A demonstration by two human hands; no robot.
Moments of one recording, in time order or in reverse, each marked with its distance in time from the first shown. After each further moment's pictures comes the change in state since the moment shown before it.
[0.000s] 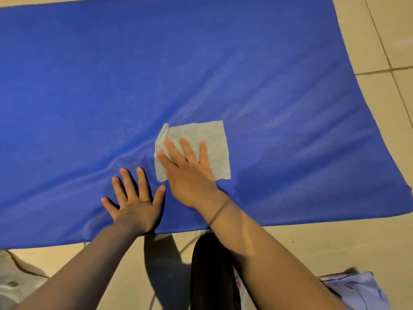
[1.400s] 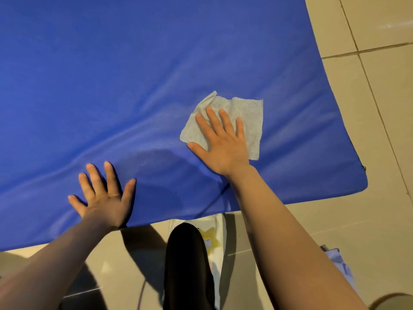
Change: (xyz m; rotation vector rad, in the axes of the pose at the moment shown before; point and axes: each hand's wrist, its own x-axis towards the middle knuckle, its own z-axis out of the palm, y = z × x) left_hand 0.001 -0.002 0.014 -0.065 0.144 -0.021; right_hand -0.037 0.117 -0.010 0.111 0.103 0.338
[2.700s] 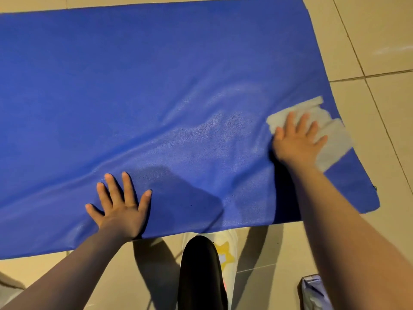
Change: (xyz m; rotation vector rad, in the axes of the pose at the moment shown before) left_hand 0.002 -0.001 -0.002 0.008 -0.028 0.022; right_hand 0.014 0.090 -0.045 0.033 0.017 0.637
